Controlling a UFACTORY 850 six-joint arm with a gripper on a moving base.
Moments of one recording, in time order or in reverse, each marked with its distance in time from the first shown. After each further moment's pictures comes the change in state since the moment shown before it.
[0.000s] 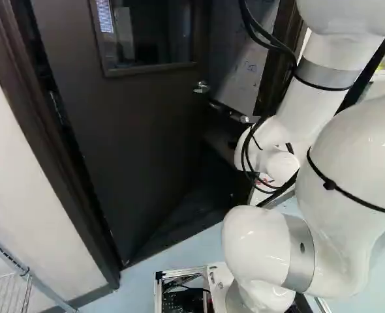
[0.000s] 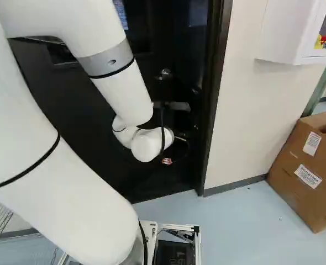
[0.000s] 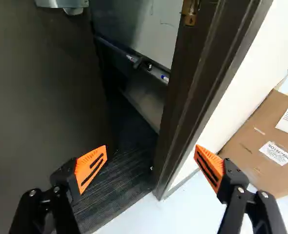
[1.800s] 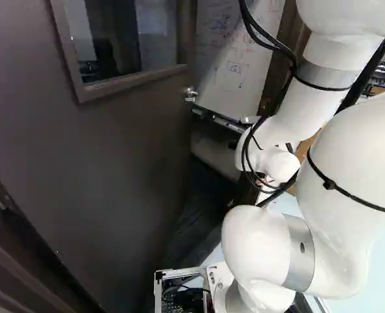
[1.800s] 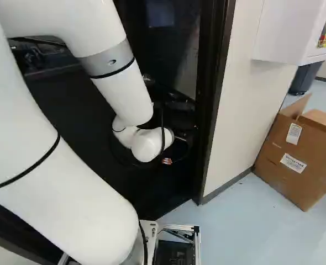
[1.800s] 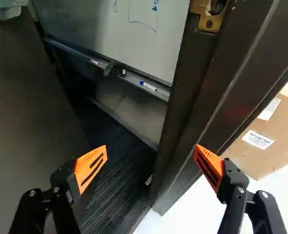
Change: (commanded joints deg) arm 0.0 0.0 0.0 0.0 0.0 0.0
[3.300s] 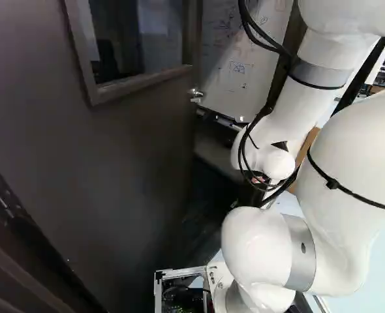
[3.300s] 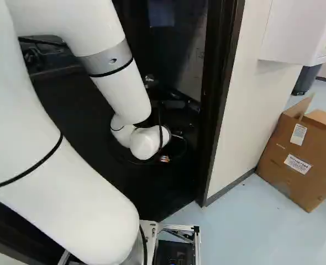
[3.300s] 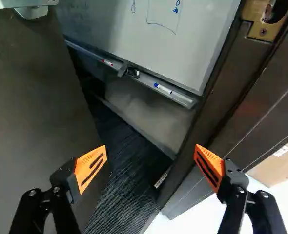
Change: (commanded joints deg) arm 3.5 -0.9 -0.8 0.0 0.0 0.0
